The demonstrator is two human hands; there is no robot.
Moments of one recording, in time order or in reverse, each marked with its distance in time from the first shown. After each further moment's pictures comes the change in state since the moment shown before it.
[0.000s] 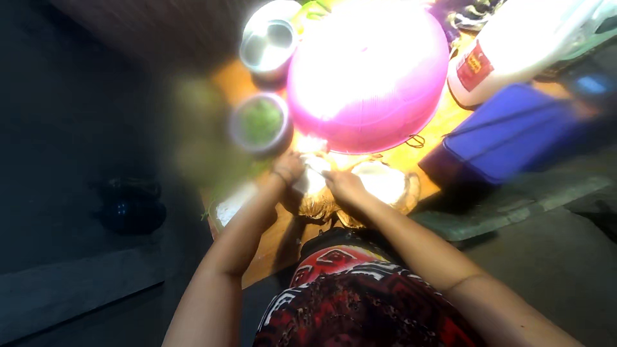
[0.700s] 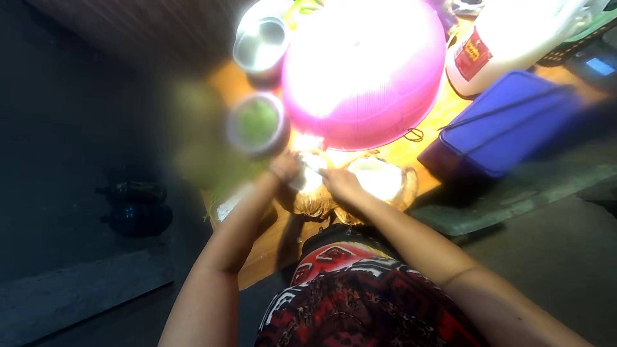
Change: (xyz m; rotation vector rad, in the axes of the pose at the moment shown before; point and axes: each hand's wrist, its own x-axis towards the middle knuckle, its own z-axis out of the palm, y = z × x) left_hand 0.005 -0.006 0.003 0.052 -0.009 0.079; right_hand 0.003 0.001 0.000 0.021 -0.014 0.001
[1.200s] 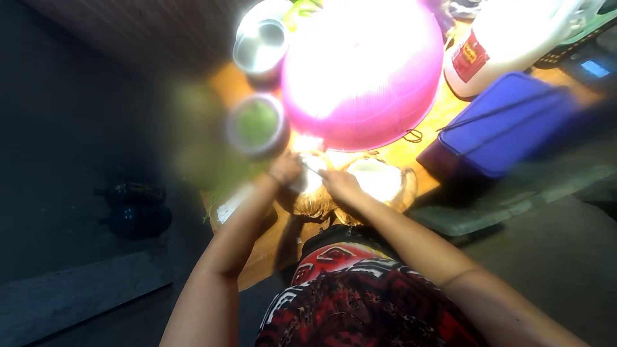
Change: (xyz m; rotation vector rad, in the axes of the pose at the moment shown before) left_hand 0.005 -0.004 0.015 -0.030 0.138 0.054; right_hand 0.002 0.002 0.004 -0.001 0.022 -0.001
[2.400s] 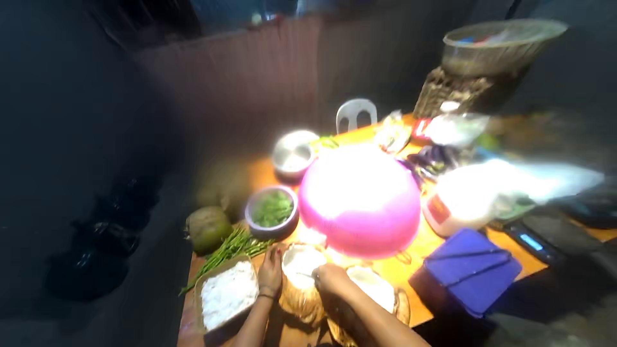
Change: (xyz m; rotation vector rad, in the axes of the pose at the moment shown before) left_hand -0.029 0.032 0.080 -1.246 0.935 -0.933; right_hand 0.006 -0.034 -0.032 -0.263 -0.218 -0.134
